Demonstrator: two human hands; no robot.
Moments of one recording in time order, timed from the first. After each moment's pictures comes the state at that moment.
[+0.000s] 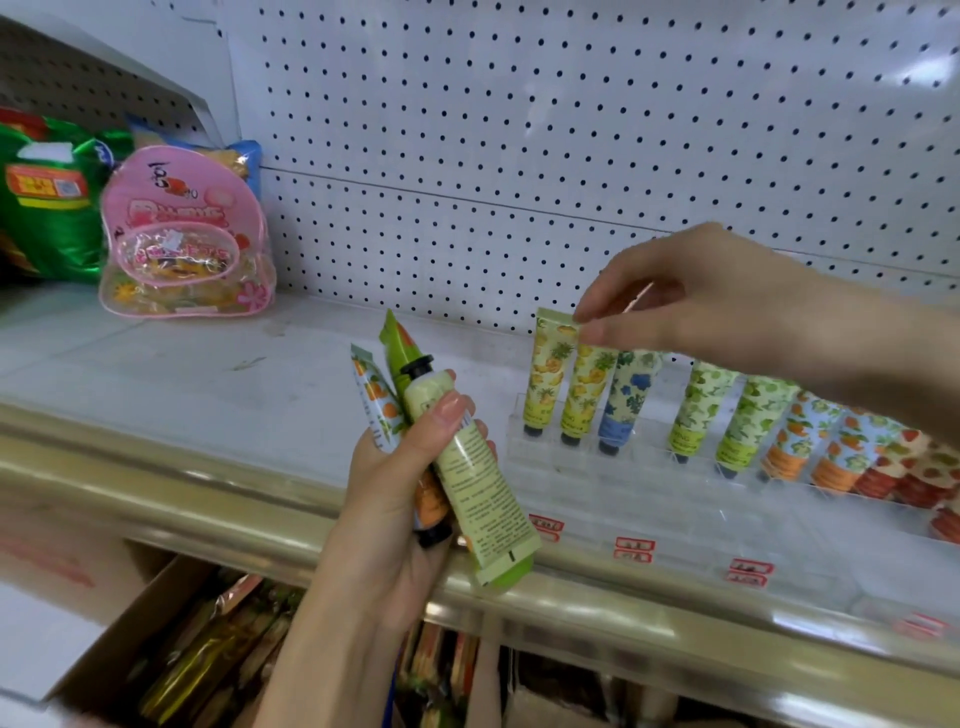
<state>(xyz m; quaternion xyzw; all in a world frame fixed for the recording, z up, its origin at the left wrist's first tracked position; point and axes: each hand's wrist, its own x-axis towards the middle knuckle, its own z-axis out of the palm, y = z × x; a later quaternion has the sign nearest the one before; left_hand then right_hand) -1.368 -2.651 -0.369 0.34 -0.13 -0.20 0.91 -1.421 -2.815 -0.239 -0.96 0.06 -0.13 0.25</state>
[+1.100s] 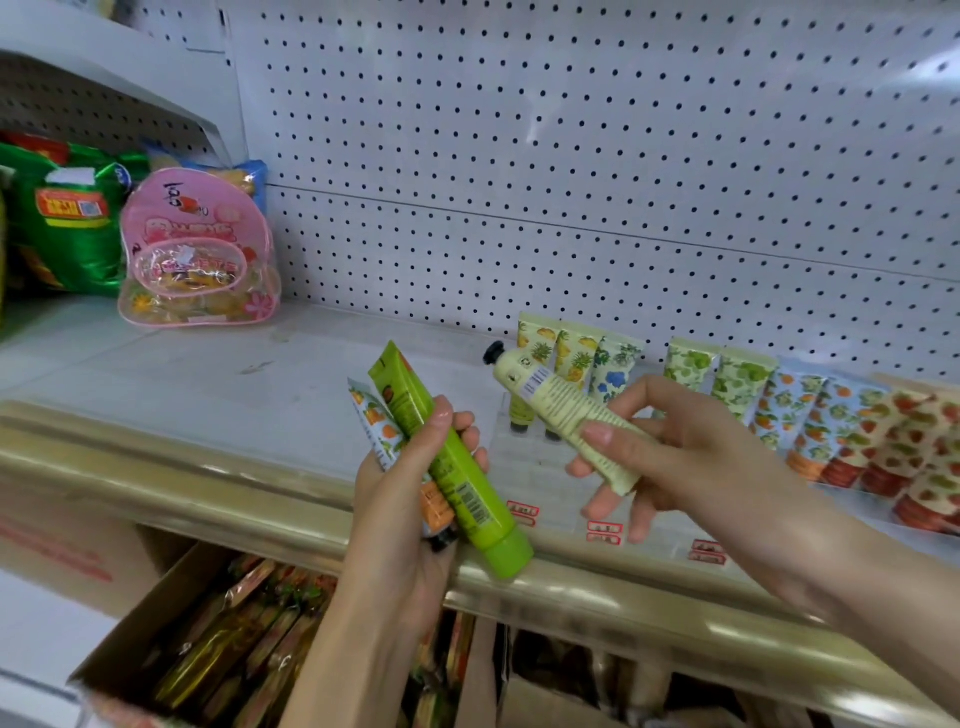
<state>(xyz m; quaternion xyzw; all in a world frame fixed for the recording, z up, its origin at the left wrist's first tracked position) -1.392 -2.662 -0.367 0.36 -0.02 -0.16 0.92 -1.477 -2.803 -0.309 -0.79 0.11 -0.12 0.59</state>
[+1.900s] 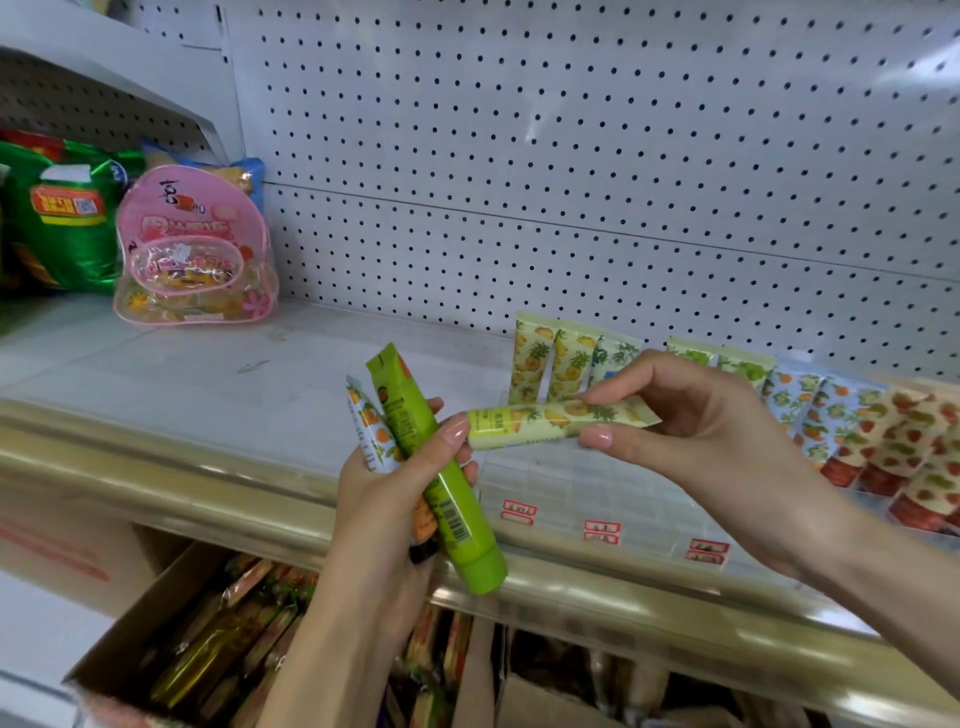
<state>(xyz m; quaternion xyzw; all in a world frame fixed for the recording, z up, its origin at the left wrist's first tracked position) -1.389 -2.653 -0.372 0.44 -0.07 -0.14 0.89 -1.471 -2.815 -0.310 -0.81 0.00 -0.22 0.54</state>
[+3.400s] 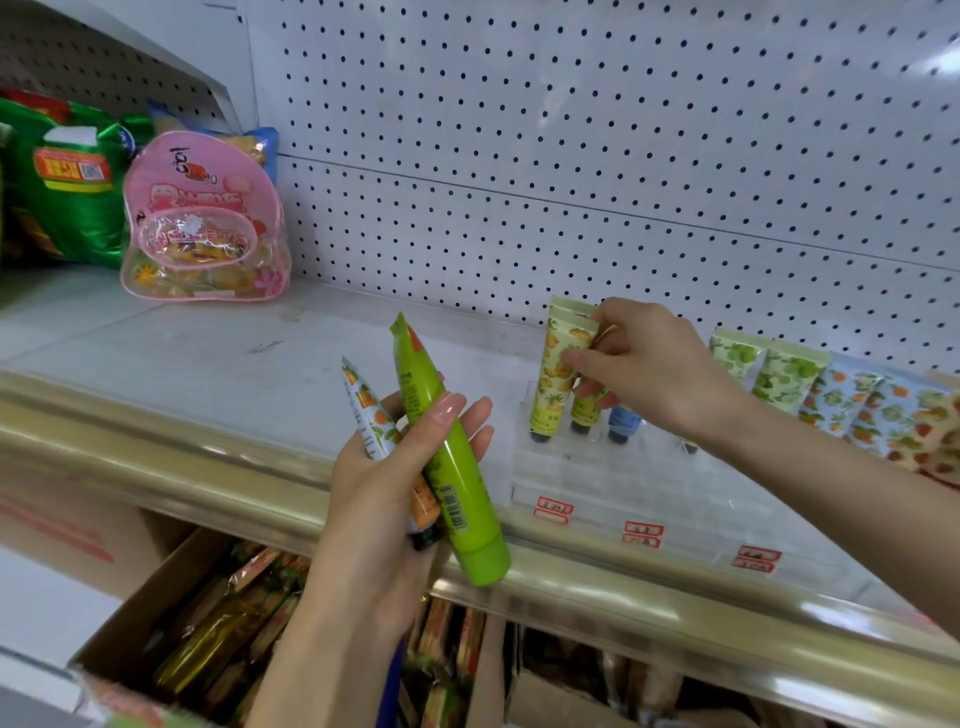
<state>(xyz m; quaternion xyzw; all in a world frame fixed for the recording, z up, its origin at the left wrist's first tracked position) -1.380 -2.640 -0.369 0.37 -0.06 -0.16 0.91 -1.388 -2.822 -0.308 -0.92 0.13 -0.19 0.31</state>
